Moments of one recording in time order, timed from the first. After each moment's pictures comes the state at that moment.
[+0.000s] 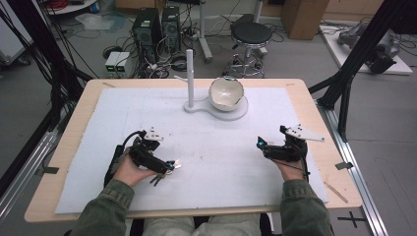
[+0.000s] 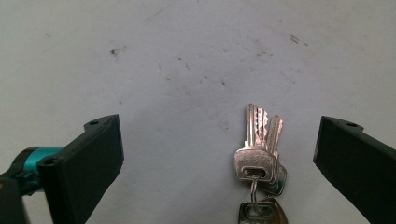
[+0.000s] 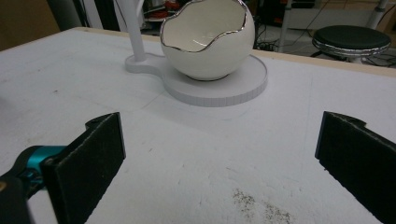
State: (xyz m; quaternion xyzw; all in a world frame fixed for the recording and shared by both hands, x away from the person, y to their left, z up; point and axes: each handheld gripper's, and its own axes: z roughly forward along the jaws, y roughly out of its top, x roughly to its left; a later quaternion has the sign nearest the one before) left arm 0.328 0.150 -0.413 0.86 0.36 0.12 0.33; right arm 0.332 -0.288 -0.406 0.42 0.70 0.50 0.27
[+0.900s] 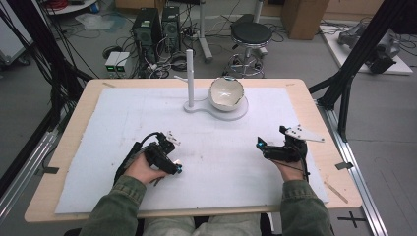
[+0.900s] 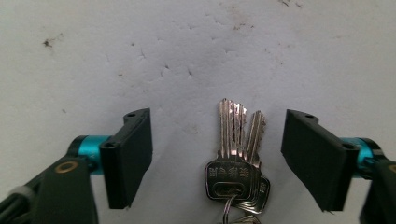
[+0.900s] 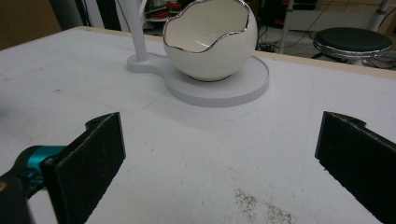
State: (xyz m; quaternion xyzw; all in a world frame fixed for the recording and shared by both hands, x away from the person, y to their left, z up) left arm 0.337 0.115 -0.421 0.90 0.34 0.09 0.24; right arm 0.330 -0.287 -0.406 0.42 0.70 0.50 0.27
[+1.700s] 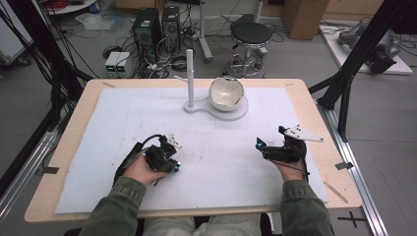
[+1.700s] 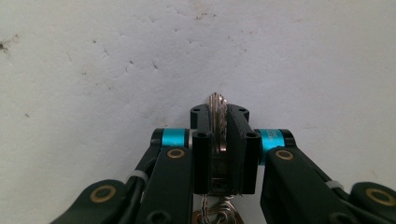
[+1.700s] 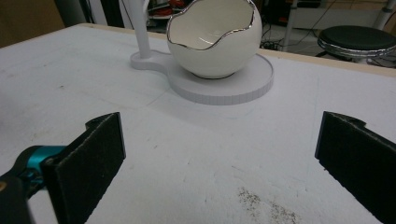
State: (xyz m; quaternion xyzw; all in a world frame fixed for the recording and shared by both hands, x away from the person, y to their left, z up) left arm 0.330 0.113 -0.420 0.92 0.29 0.06 0.24; right arm 0.330 -0.286 -0.406 0.42 0.71 0.50 0.27
